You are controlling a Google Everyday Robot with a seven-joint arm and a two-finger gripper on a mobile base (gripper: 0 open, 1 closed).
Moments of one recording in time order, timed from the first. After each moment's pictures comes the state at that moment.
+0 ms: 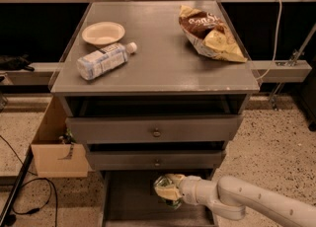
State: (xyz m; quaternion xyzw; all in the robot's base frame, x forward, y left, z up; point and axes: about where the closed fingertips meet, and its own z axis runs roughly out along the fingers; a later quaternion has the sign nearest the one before) arm 0.474 -0.030 0.409 -0.31 0.79 0.36 0.38
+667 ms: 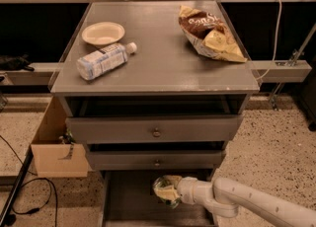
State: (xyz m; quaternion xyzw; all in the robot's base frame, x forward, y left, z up) arm 0.491 -0.026 0.357 -0.32 0.78 0.37 0.38
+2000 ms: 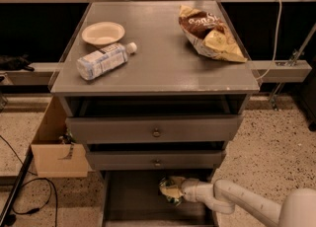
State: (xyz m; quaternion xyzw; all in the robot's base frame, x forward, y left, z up) arm 0.529 -0.052 0.260 -0.30 0.78 0.40 0.38
